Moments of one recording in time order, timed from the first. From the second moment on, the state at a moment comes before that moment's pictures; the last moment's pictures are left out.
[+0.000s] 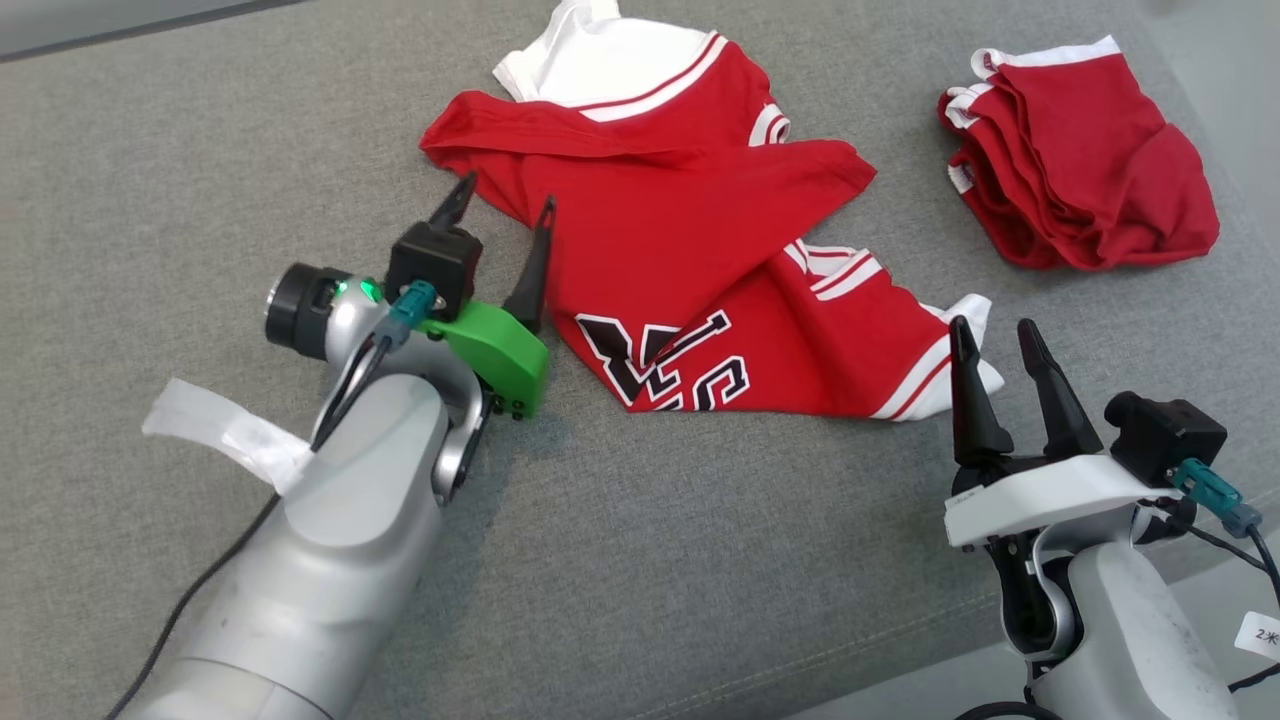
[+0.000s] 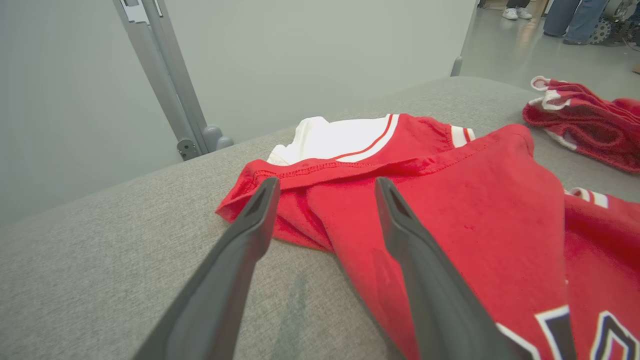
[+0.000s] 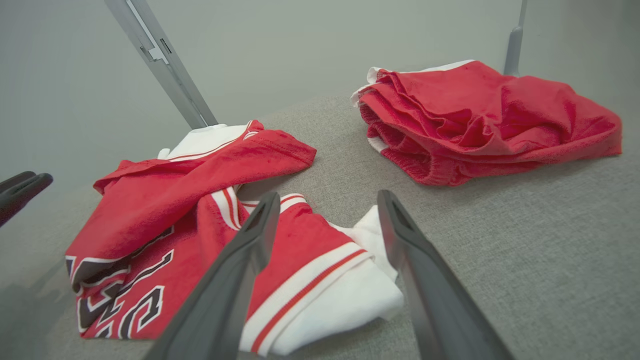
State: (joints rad) left arm -0.79 0.09 -0.60 0.77 -0.36 0.04 -0.26; right arm -0.25 -0.05 0.03 0.29 0.39 0.13 -0.26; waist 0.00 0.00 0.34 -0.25
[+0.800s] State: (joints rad) left arm -1.03 0.16 -0.51 1.05 -0.32 0.05 -0.26; right arm -0.31 -0.05 0.05 0.26 0.42 0.13 -0.26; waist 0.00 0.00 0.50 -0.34
